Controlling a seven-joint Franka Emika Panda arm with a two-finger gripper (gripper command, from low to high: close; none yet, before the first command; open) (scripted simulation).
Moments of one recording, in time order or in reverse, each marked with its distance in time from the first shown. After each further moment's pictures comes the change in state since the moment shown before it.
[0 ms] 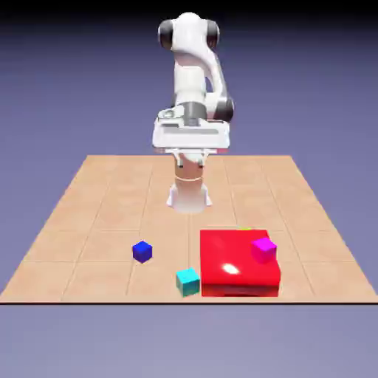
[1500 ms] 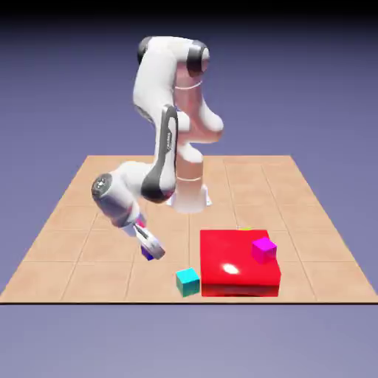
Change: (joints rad) arm -0.275 0.837 -0.008 0.525 0.399 -0.822 0.510
